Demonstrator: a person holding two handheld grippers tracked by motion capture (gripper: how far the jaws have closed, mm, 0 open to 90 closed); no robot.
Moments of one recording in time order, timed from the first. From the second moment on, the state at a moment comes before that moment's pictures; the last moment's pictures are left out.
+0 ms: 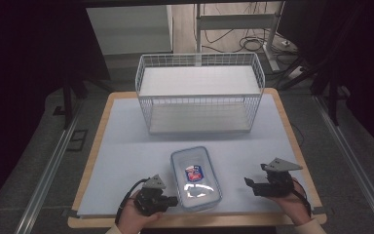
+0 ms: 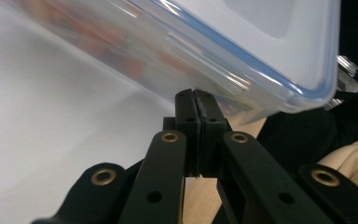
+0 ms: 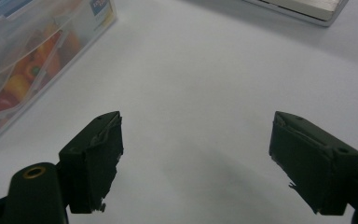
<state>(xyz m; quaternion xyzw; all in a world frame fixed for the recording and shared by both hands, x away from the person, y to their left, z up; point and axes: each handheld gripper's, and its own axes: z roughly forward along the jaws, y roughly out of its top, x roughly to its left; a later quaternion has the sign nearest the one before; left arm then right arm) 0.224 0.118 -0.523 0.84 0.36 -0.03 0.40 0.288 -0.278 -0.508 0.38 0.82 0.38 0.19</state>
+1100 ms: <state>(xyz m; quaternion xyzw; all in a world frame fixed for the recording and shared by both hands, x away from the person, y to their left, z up) 0.216 0.055 -0.515 0.87 0.26 -0.07 0.41 0.287 -0.283 -0.504 0.38 0.82 0.39 0.19</state>
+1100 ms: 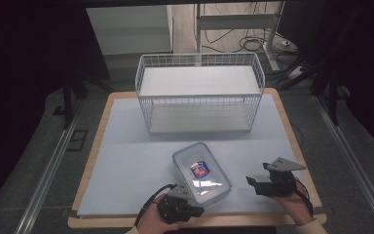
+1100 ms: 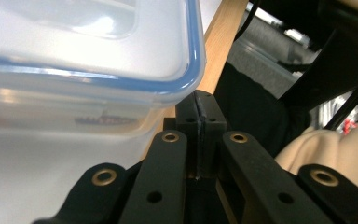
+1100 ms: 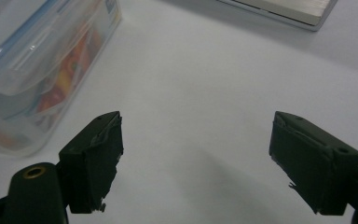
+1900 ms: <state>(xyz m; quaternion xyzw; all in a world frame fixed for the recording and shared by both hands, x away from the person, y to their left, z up) 0.260 -0.002 -0.513 0.86 0.27 -0.07 0.42 0.287 -0.285 -0.503 0.38 0.81 0.39 0.19</state>
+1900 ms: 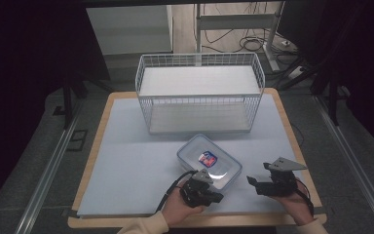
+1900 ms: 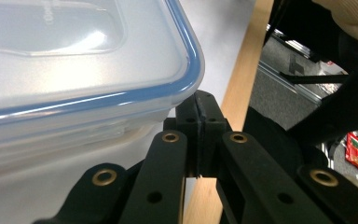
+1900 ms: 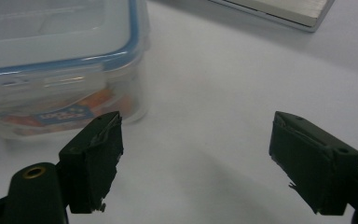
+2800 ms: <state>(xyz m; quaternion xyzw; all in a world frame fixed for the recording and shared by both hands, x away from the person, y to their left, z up) 0.246 0.084 -0.500 0.83 0.33 -0.02 0.45 0.284 -0.284 -0.500 0.38 0.82 0.40 0.18</state>
